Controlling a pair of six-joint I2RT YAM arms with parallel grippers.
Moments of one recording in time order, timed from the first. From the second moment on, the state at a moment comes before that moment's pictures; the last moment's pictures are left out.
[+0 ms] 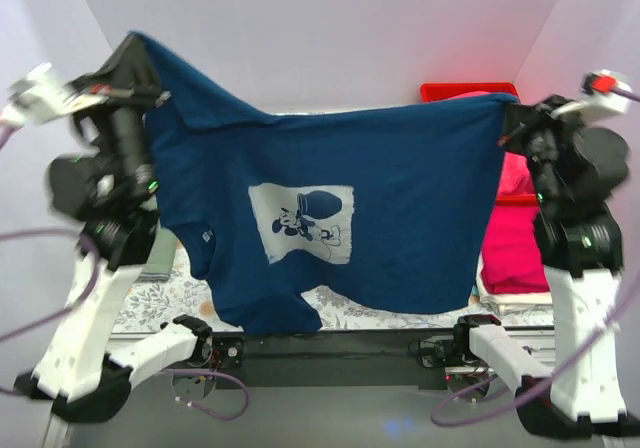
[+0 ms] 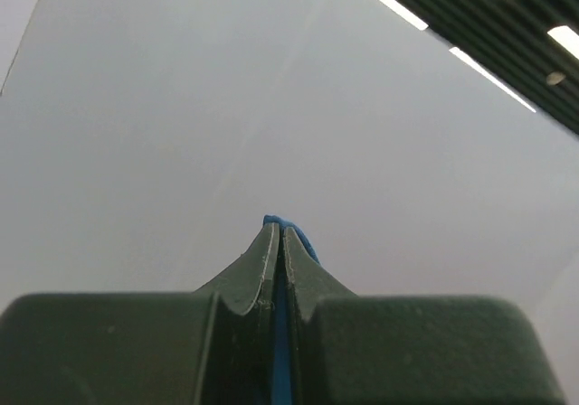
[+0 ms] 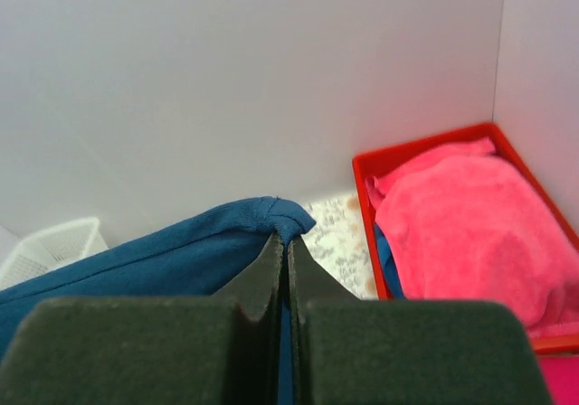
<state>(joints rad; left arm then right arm) -0.46 0.94 1.52 0.20 -0.51 -0.23 0.11 0.88 1.50 -0.51 0.10 0.33</state>
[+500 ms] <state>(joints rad) -0.46 1.40 1.67 0.32 -0.59 -0.07 0.11 1.12 1.48 -0.45 0.10 0.31</state>
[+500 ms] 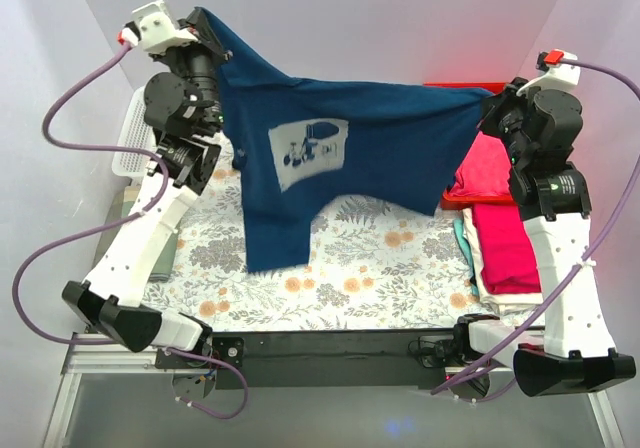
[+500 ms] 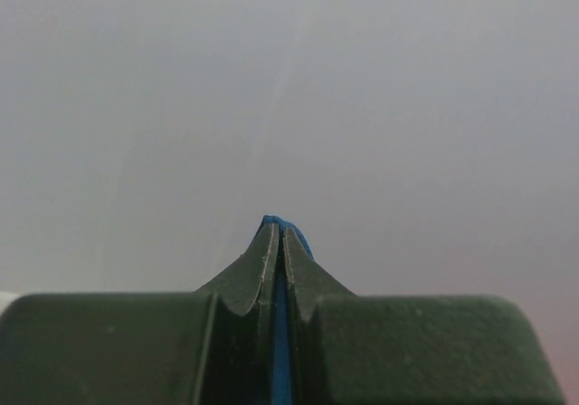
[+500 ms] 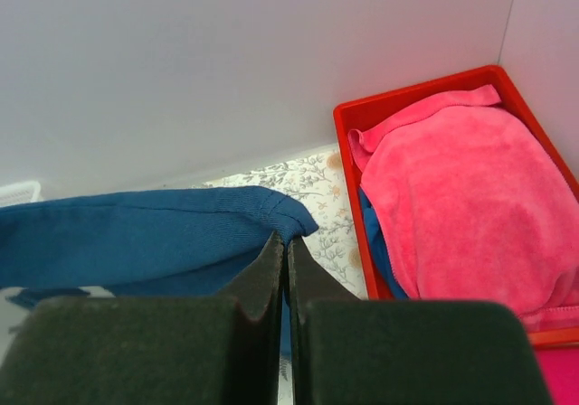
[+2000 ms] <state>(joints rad) -0.46 1.84 1.35 0.53 -0.67 -0.01 0.11 1.45 0.89 -0.16 0.14 0.41</state>
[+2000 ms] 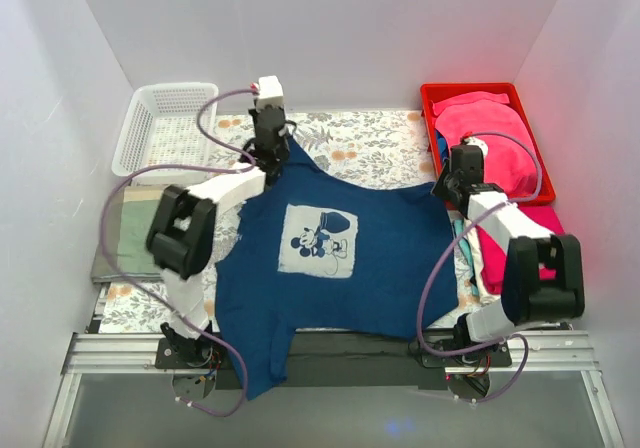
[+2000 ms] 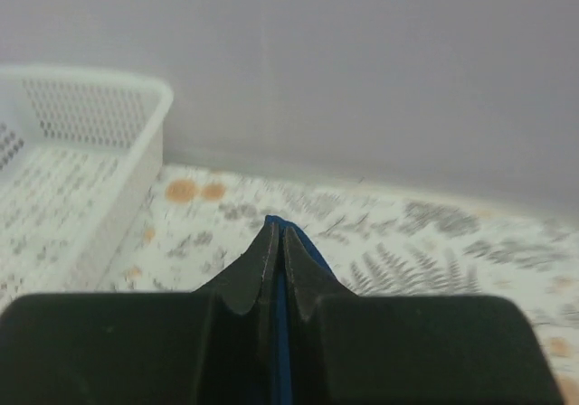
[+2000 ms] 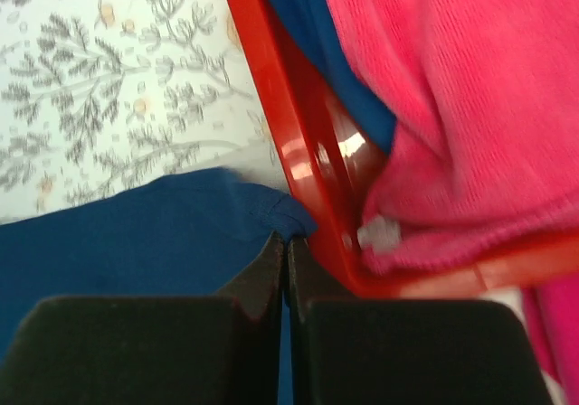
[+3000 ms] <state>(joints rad) -0.35 2.49 1.90 0.84 -0.95 0.16 0.11 2.08 1.57 -0.04 0.16 0.39</state>
